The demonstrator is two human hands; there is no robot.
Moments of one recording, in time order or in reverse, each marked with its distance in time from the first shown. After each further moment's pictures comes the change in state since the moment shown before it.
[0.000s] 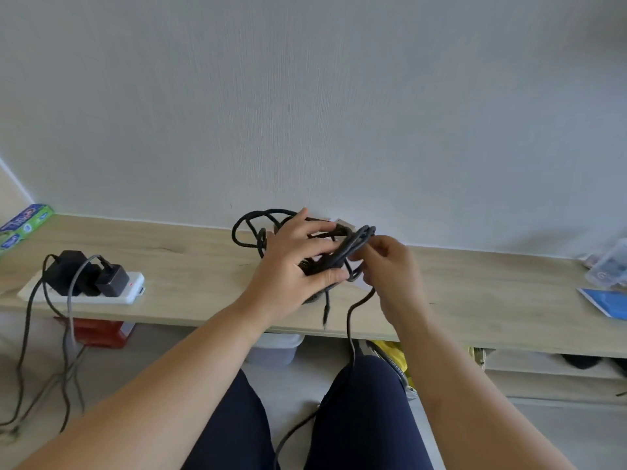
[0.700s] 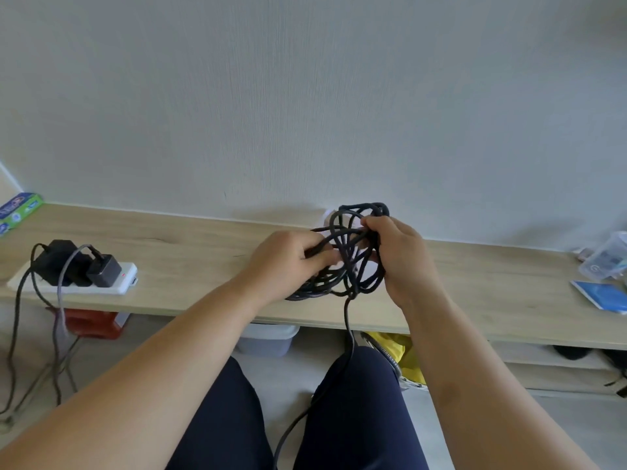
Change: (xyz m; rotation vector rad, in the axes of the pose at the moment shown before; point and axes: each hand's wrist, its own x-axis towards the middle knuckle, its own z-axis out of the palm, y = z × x) left_hand 0.010 0.018 -0.002 0.069 -0.199 -0.317; right_hand -0.002 -0.022 -0.011 0.134 -0.042 0.081
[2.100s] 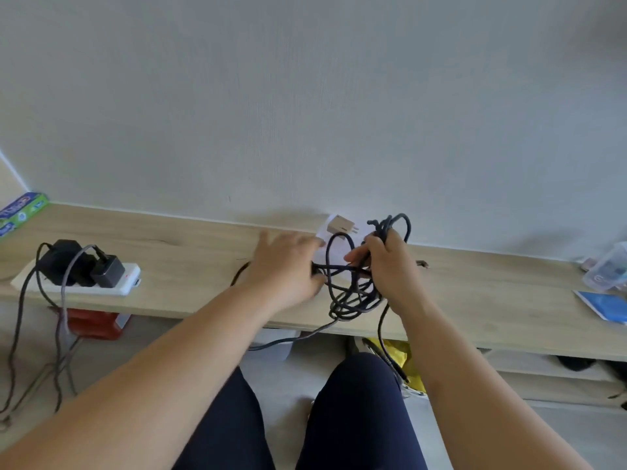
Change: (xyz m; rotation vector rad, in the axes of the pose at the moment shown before) left_hand 0.008 -0.013 0.006 0.686 -0.133 -0.083; right_hand 0.018 0.027 0.001 -0.304 -0.011 -0.073
